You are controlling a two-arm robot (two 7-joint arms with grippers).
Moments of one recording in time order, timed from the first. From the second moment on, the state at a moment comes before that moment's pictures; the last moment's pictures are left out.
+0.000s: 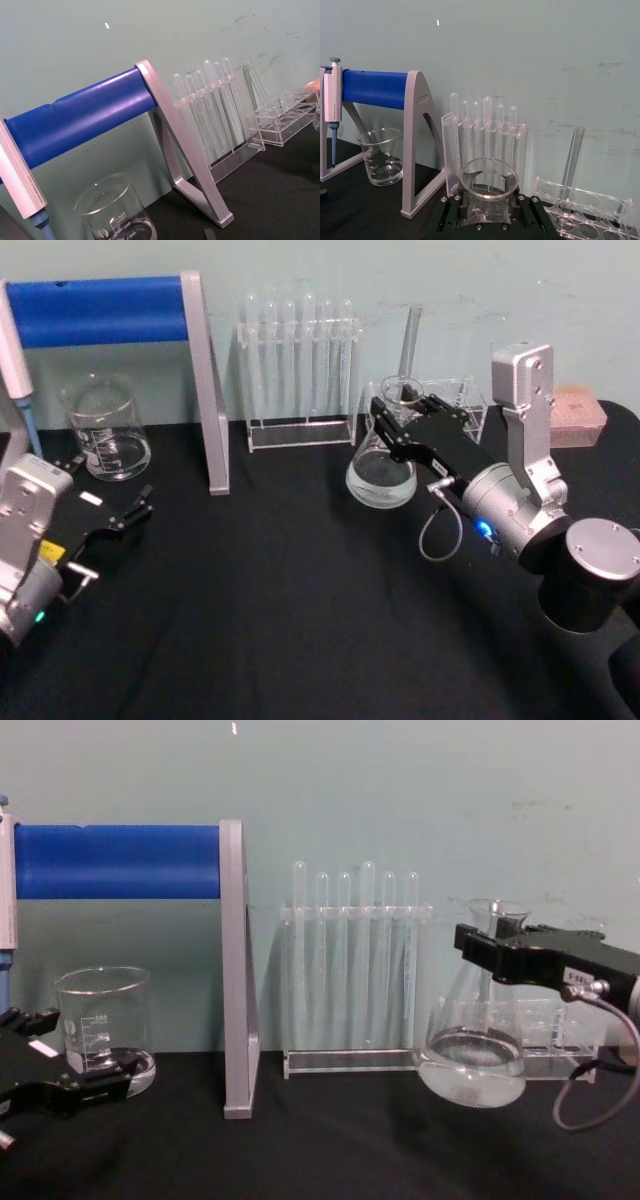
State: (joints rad) left arm -0.20 0.60 0.45 -1.41 -0.25 -0.12 0.03; right arm 0.29 0.32 -0.38 -1.49 0.38 0.04 0.13
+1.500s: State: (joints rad) left arm -0.20 0.60 0.45 -1.41 -0.25 -0.12 0.03; right arm 0.33 0.43 -0.49 -1.51 0.45 -0.05 0.60
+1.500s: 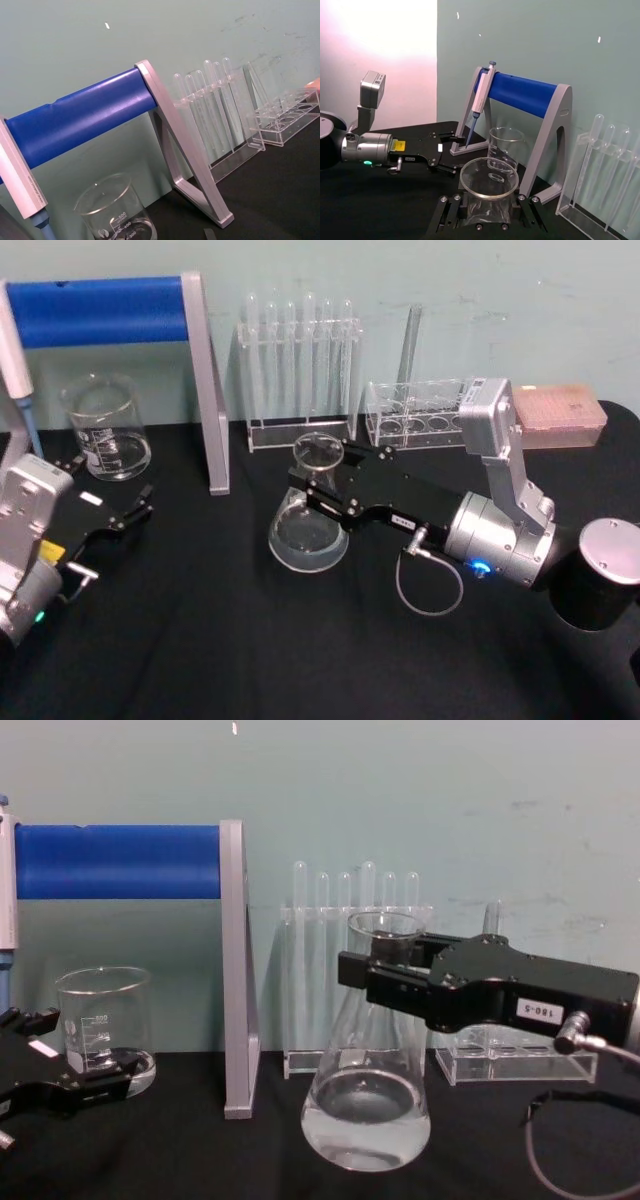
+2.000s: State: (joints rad) left arm -0.20 0.60 0.45 -1.41 -0.25 -0.12 0.03; right arm 0.33 0.43 -0.50 -1.50 0.46 -0.06 0.59
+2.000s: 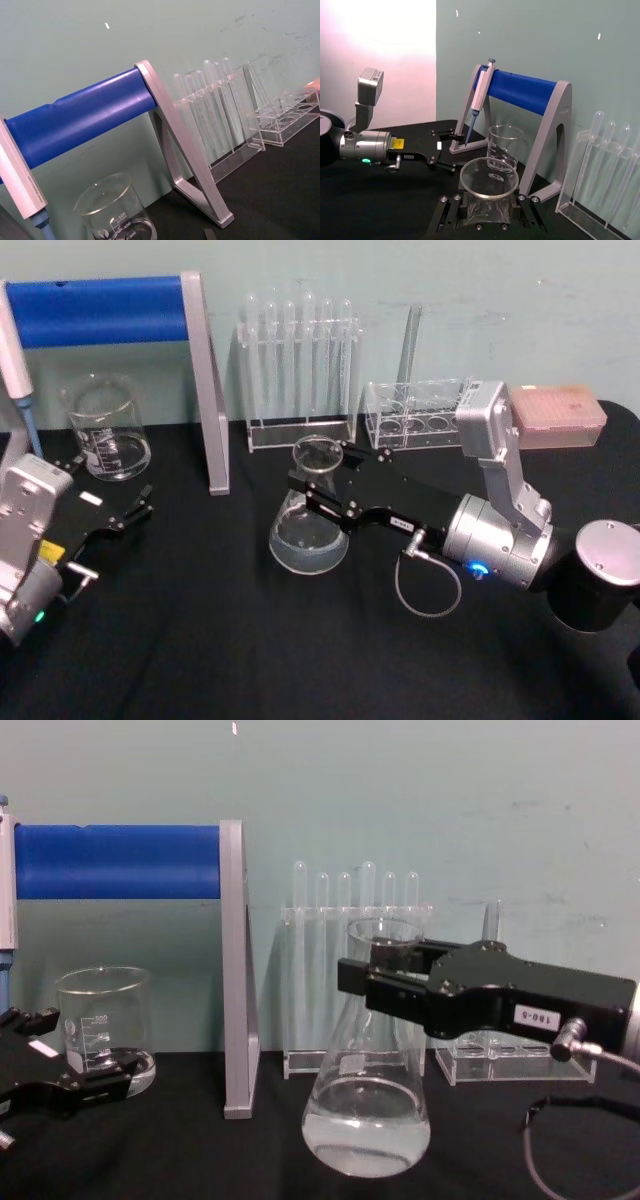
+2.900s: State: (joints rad) left arm -0.20 0.60 0.45 -1.41 -0.25 -0.12 0.03; right arm 0.33 0.40 -0.53 -1.39 0.43 -0.12 0.61
